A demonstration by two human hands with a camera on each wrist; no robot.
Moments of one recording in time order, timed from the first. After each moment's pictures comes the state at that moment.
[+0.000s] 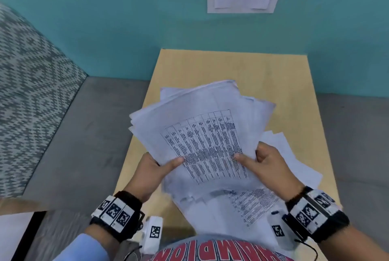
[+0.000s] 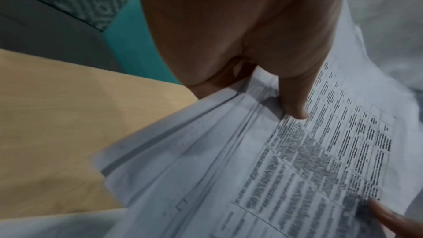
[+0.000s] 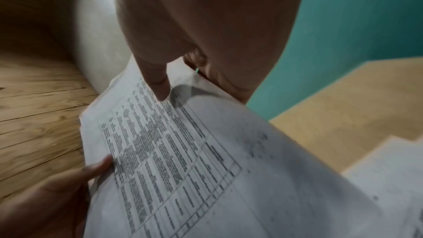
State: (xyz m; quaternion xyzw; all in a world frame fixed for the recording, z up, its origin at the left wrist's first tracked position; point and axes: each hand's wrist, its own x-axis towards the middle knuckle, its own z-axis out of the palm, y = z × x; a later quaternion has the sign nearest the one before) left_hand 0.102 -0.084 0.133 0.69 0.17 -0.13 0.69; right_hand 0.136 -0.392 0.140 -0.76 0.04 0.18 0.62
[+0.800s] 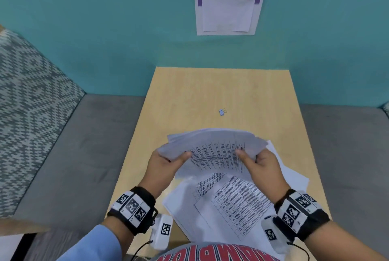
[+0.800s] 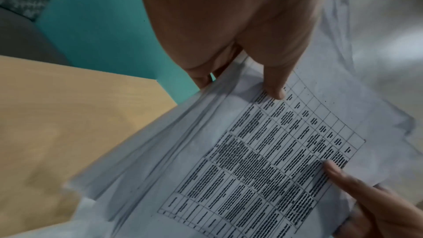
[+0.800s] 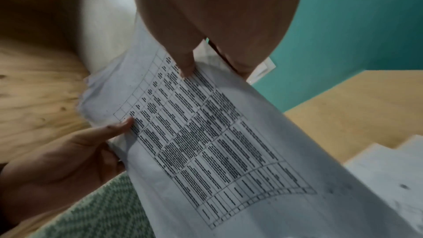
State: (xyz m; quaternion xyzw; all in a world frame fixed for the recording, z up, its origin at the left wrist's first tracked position) left_hand 0.119 -0.132 0.154 0.74 0.10 -0.04 0.67; right_hand 0.125 -0.410 0.138 -0.79 0.05 0.03 0.62
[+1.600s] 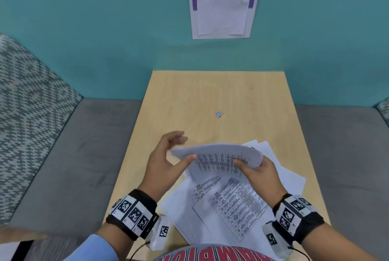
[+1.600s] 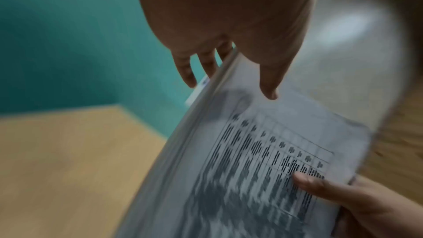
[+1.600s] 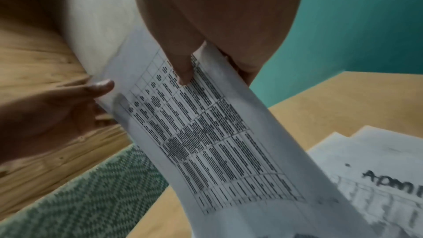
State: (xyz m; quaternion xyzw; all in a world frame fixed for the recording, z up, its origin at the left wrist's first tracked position) left_hand 0.120 -0.145 0.176 0.84 -0.01 0.07 0.54; right_hand 0.117 -0.417 0.127 -0.77 0.08 0.04 0.64
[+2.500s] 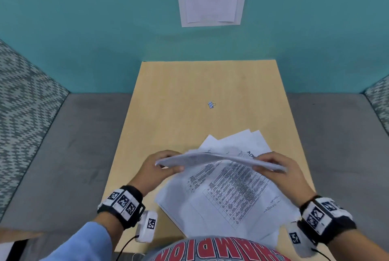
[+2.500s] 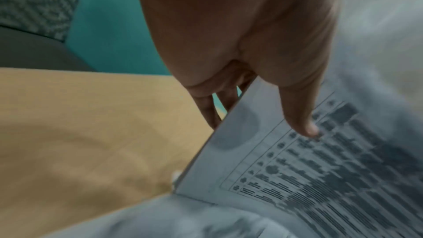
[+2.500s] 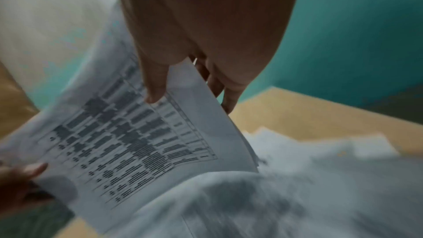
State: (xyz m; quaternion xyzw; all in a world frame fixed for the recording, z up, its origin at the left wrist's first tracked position) left_hand 0.119 -0.113 0.115 0.81 0.04 -0.18 0.56; right_hand 0.089 -0.502 0.107 -0.80 0.06 0.07 0.60
